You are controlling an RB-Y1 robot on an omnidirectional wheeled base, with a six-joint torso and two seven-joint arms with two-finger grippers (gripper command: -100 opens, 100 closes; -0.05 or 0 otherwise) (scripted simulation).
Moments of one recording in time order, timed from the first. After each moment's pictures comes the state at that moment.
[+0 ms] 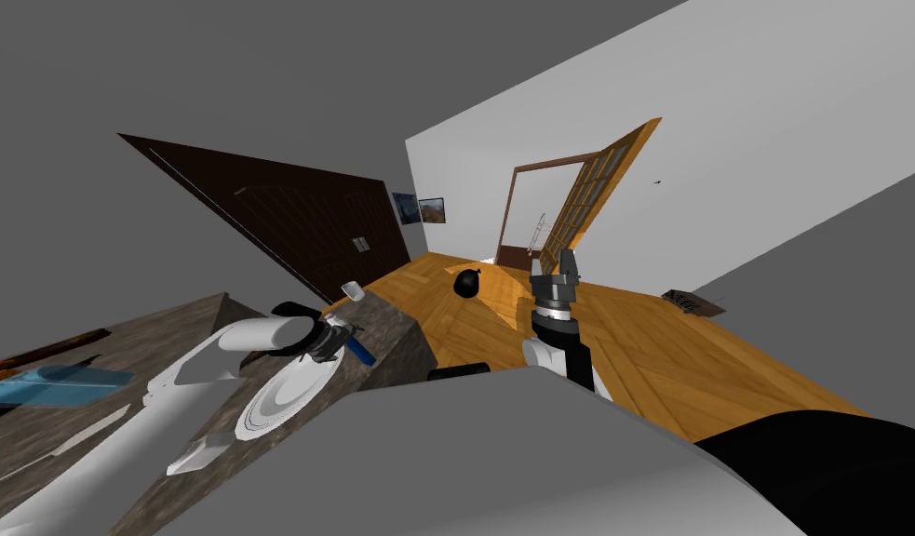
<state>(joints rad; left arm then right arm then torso) 0.16 0.89 0.27 -1.91 0.86 1.59 -0.47 0.52 0.02 -0.02 -2.36 -0.07 -0.57 0.07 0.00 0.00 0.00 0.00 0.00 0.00</state>
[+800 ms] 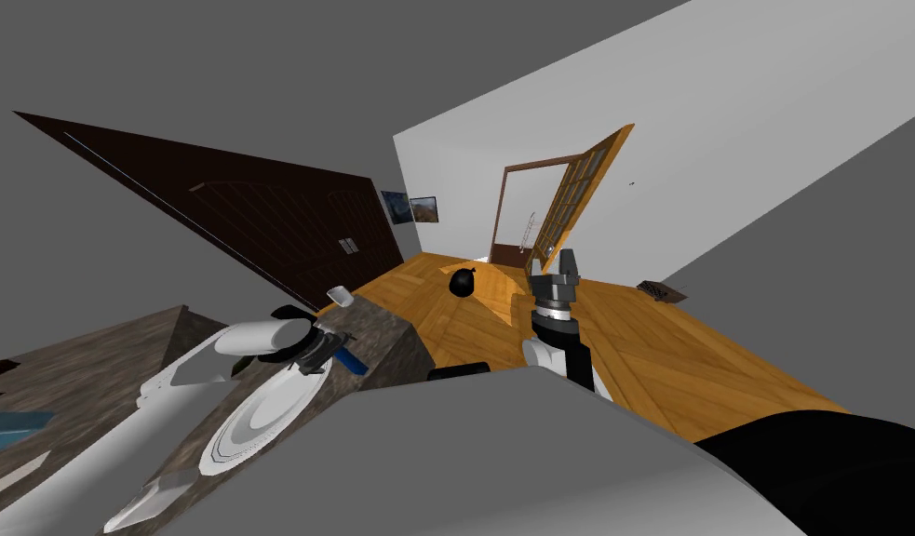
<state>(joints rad) 0.17 0.92 0.26 -1.83 0.85 1.64 -0.49 0.52 0.02 -0.02 -2.36 -0.07 -0.57 0.07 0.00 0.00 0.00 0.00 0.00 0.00</state>
